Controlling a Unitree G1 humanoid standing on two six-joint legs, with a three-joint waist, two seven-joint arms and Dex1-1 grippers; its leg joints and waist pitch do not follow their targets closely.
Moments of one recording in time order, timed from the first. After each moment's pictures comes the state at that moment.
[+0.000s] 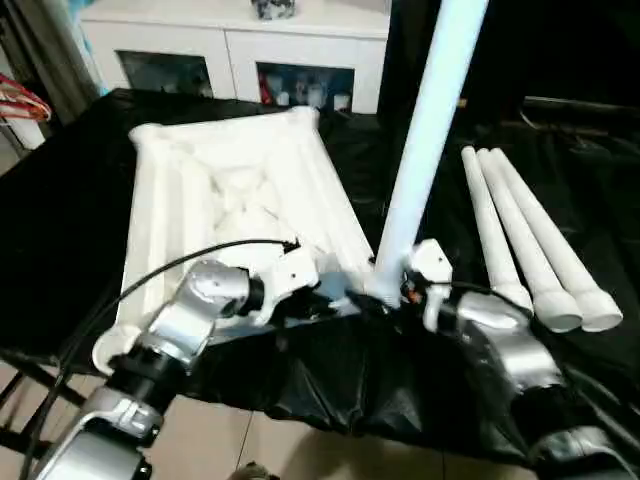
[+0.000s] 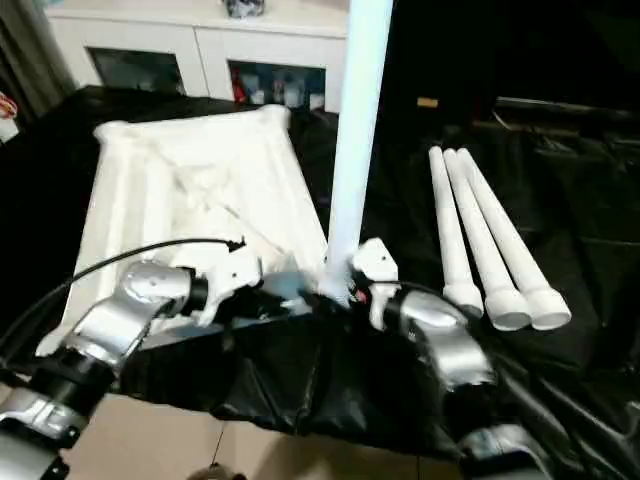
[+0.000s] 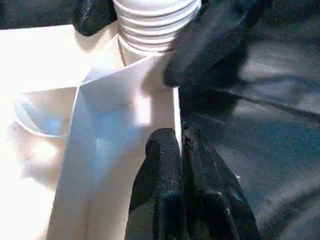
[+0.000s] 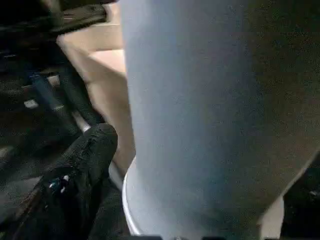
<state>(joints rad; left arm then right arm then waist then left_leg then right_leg) -0.53 0.35 -0.36 0.42 0.05 0.14 -1.15 -0.39 -0.28 0.15 0.52 0.16 -0.02 0.99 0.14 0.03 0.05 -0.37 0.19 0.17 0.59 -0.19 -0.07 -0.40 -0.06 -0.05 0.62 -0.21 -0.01</state>
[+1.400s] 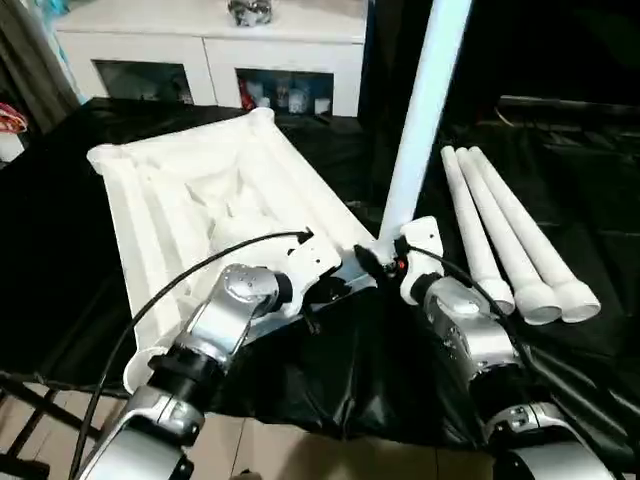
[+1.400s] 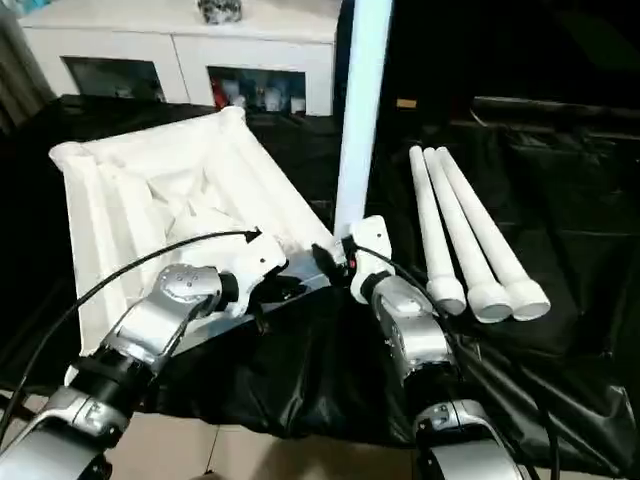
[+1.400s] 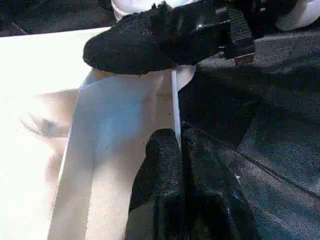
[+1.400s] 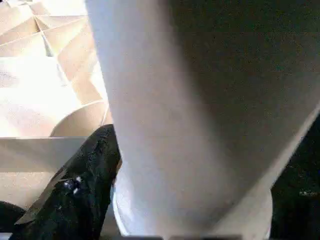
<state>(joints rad) -0.55 0.18 -0.30 0.45 0.11 0.30 -0.84 -0.53 -0.08 0.04 0.72 0.07 0.01 0.41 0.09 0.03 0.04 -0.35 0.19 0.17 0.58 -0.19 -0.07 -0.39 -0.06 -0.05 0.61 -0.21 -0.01</state>
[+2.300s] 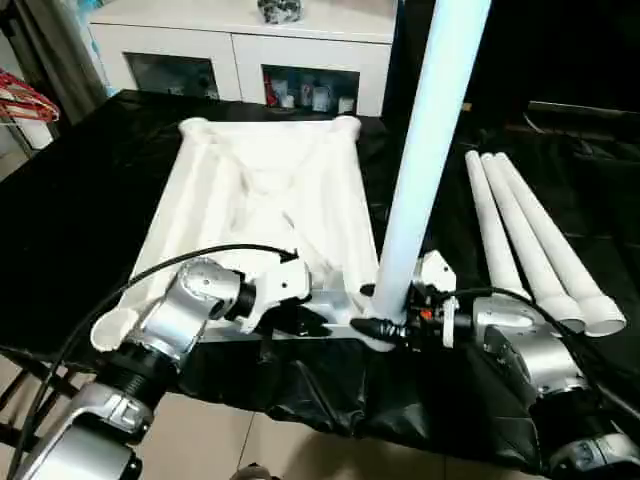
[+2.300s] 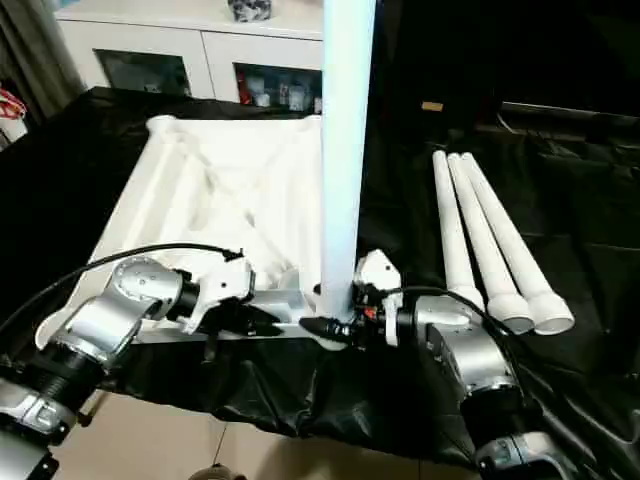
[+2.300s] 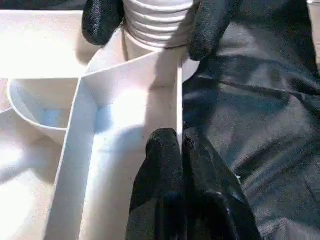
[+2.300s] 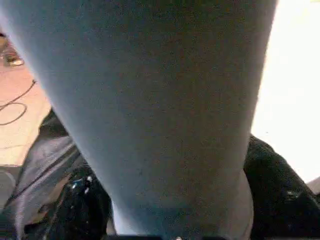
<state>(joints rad) -0.56 0.39 -0.37 0.47 0.04 0.09 -1.30 -0.36 -0.33 0.18 0.41 0.20 0.13 1.17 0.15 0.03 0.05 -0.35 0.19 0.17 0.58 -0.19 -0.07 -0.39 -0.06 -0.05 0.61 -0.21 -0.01</state>
